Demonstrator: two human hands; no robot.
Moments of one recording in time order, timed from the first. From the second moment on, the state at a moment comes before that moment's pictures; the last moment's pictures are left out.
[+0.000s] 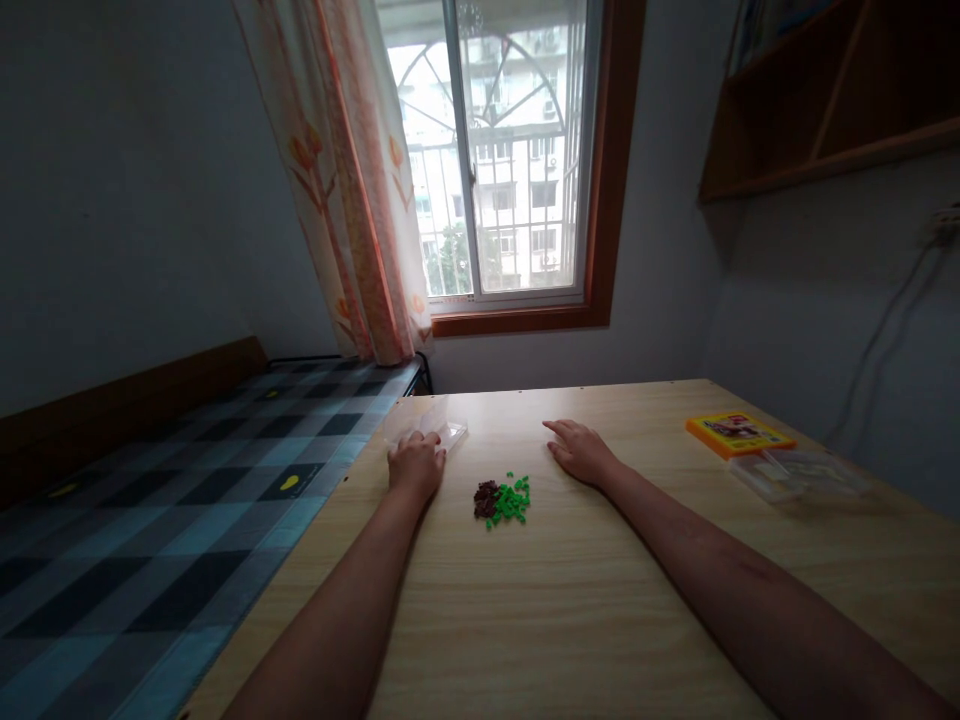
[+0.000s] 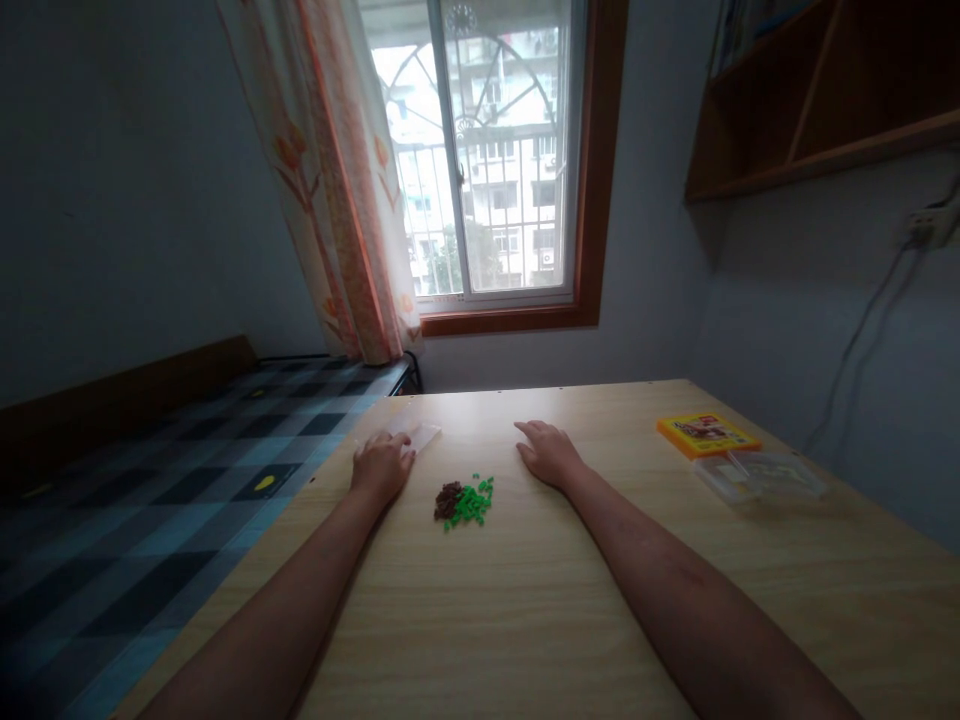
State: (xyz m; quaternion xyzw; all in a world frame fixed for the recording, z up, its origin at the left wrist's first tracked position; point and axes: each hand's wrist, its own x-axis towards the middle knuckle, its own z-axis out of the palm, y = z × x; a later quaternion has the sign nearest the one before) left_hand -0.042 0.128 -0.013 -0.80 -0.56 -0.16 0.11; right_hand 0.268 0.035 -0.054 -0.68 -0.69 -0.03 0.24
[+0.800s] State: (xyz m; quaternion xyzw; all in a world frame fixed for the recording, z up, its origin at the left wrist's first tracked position) left_hand -0.038 0.141 -0.016 -0.81 -0.53 -0.20 0.11; right_hand 0.250 0.013 -0.044 -0.71 -0.66 -0.07 0.23
